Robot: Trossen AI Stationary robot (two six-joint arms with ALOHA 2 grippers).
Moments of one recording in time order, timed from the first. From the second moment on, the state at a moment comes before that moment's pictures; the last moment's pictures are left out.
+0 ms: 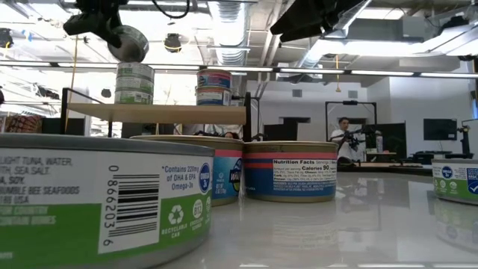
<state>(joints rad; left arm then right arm) 0.13 0.93 1.20 -1.18 -0.99 0.60 0.16 1.30 0.98 -0.11 0.58 -0.06</state>
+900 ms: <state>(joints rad) 0.29 0.95 1.09 -0.96 -0.93 0.80 0.18 1.30 0.98 -0.09 0.58 -0.07</state>
